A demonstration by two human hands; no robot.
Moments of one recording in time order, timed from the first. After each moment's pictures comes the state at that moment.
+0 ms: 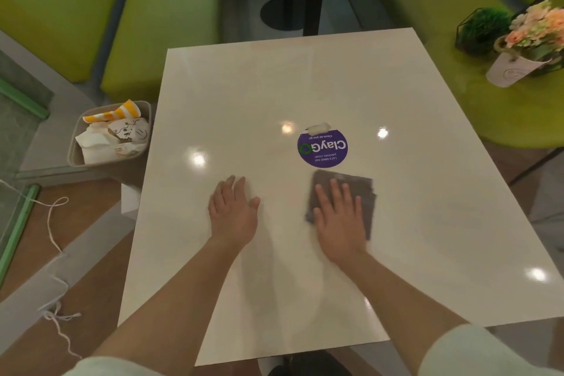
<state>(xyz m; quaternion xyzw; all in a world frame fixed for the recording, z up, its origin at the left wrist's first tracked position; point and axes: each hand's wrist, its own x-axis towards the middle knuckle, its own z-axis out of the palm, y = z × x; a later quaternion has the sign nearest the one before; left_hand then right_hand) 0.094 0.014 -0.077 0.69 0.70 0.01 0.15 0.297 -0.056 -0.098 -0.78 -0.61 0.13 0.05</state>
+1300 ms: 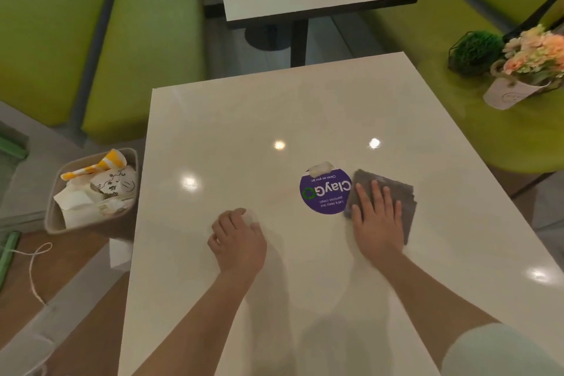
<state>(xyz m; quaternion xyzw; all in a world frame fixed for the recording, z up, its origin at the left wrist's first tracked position) 0.121 0.075 -0.077 0.66 0.74 0.08 0.12 0.373 0.029 -0.095 -0.85 -0.50 0.13 0.05</state>
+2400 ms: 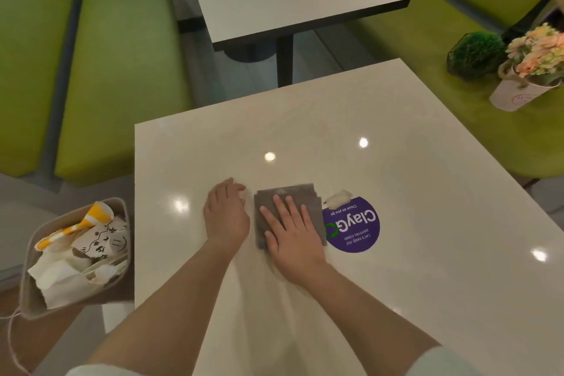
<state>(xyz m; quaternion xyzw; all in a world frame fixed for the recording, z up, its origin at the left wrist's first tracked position) 0.096 0.249 -0.081 0.77 0.62 0.11 0.13 0.214 0.145 -0.104 -0.74 -0.66 0.14 0.08</state>
